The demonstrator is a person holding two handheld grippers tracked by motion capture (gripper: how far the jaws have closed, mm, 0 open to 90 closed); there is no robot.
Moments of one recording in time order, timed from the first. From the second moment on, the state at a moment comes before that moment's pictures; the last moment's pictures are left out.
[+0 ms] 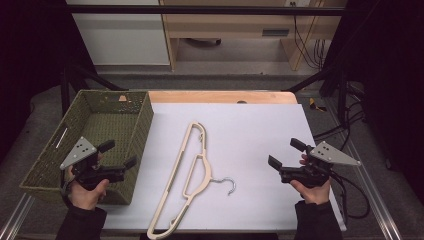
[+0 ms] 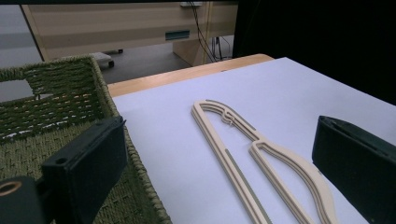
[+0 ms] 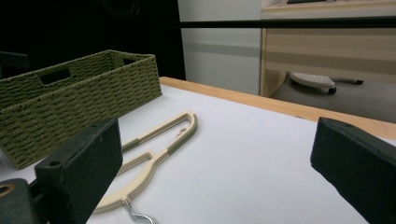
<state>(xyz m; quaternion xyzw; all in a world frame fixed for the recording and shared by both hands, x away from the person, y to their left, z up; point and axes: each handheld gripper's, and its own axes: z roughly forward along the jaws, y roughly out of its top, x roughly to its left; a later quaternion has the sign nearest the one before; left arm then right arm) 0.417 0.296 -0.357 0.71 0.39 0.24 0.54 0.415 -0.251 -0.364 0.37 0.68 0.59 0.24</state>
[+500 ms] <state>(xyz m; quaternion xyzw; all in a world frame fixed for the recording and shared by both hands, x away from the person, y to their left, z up) 0.417 0.300 -0.360 0.71 0.39 0.25 0.53 0.425 -0.224 -0.363 0.34 0.71 0.57 0.23</state>
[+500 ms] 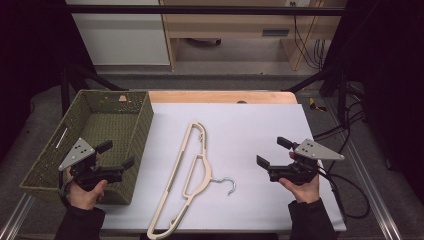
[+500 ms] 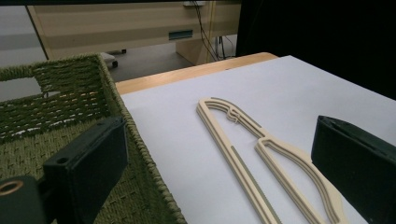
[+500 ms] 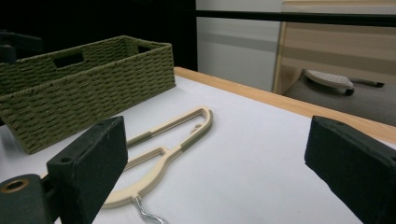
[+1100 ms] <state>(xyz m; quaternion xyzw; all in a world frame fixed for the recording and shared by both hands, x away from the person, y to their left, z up) 0.417 0.313 -0.360 0.70 0.40 0.26 0.53 0.454 -0.154 -0.380 0.29 0.79 0.51 0.18</state>
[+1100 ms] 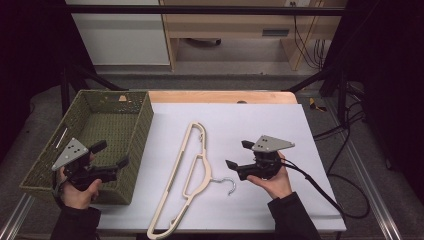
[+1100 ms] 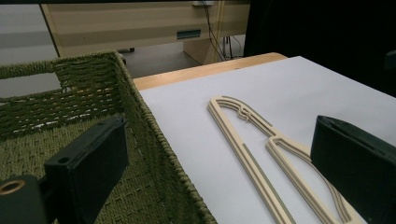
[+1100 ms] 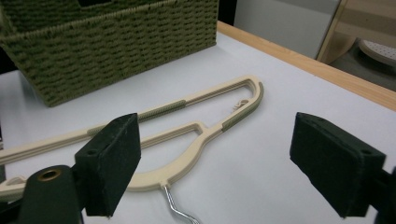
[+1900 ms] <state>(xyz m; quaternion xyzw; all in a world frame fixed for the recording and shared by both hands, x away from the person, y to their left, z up) 0.413 0.315 -0.357 0.70 0.39 0.27 0.53 0.477 -0.109 -0.454 0.24 0.87 0.42 0.11</state>
